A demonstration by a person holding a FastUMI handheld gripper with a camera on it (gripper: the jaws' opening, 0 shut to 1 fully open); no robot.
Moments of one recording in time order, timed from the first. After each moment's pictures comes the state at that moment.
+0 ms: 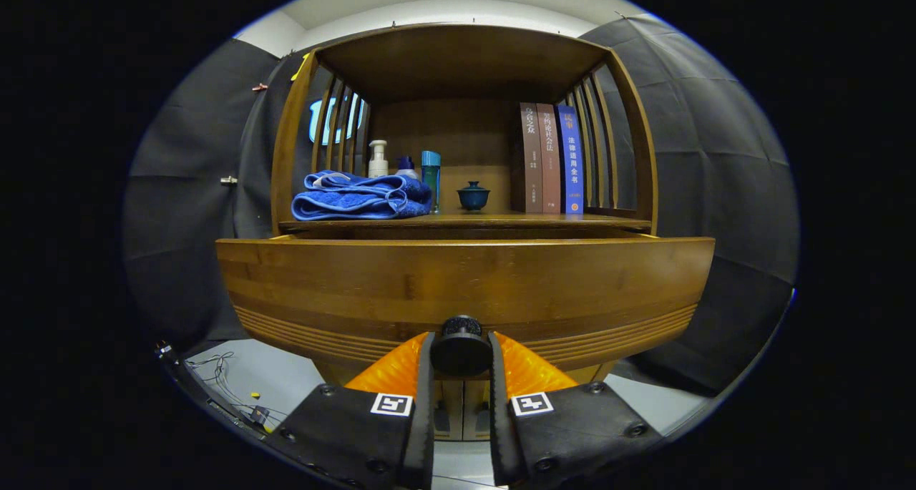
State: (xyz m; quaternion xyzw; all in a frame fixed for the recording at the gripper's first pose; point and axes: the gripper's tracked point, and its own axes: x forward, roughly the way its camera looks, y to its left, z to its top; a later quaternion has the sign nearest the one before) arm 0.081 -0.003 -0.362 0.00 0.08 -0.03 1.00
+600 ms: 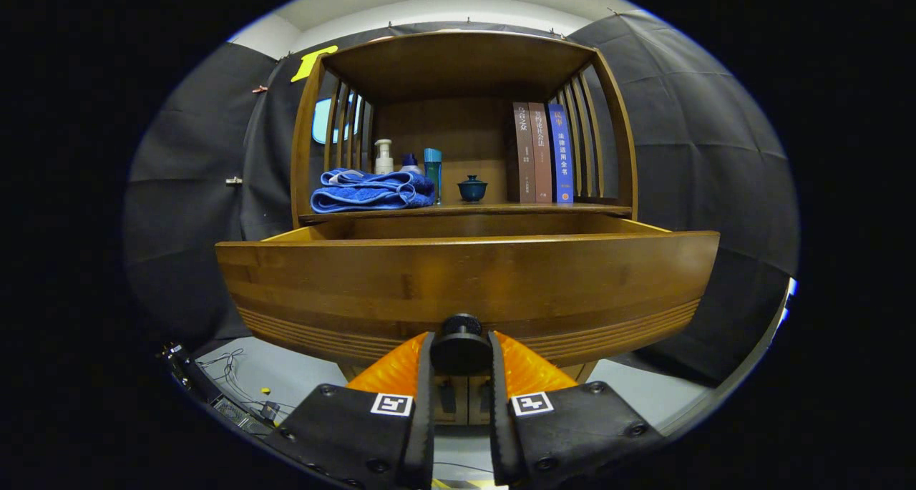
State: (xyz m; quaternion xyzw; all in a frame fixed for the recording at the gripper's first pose) arm 0.036 0.003 -0.367 0.01 0.10 -0.03 0.99
